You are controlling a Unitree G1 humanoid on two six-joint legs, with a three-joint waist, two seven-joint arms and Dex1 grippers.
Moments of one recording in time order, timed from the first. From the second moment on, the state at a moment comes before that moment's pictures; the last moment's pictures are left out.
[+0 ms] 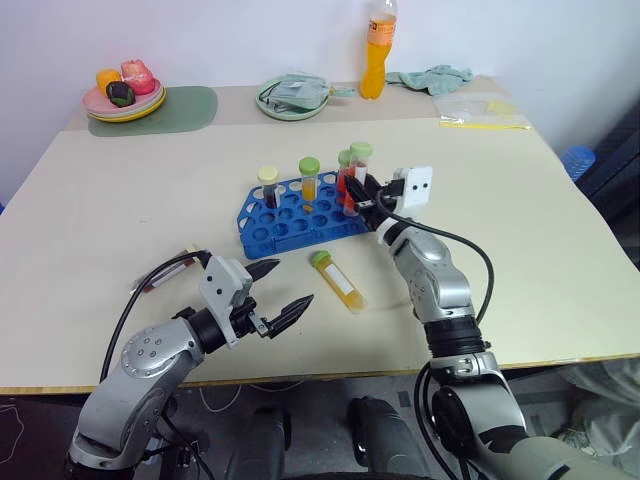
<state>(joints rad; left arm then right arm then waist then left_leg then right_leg) 0.06 0.51 -0.02 -0.61 -0.48 0.47 -0.57 -0.62 -0.06 -0.05 0.27 0.28 0.19 0.33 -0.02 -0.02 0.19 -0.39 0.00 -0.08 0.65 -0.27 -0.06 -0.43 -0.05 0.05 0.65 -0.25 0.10</state>
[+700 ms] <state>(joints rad) 0.05 0.51 -0.02 -0.63 -0.49 0.49 -0.57 -0.61 -0.04 -0.02 0.46 0.15 -0.12 0.31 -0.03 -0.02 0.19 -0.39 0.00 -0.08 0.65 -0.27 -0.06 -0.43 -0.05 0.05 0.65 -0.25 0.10</state>
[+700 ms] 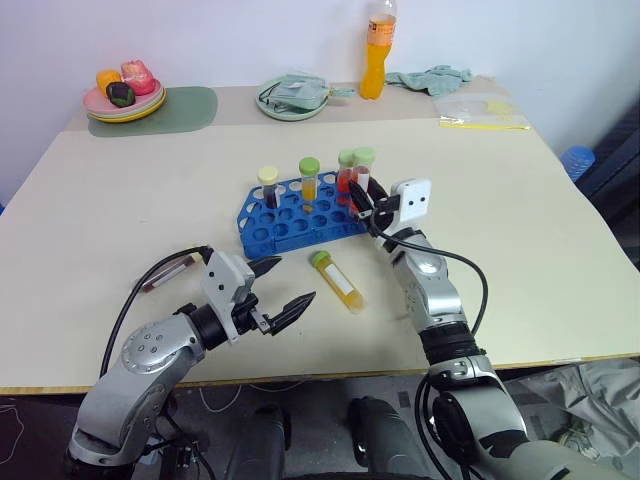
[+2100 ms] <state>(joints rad) 0.12 0.65 0.18 -0.44 -0.42 0.36 -0.69 -0.96 -0.35 0.22 0.04 0.93 1.61 -0.02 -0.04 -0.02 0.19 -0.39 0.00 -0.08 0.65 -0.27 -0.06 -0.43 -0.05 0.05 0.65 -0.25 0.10</state>
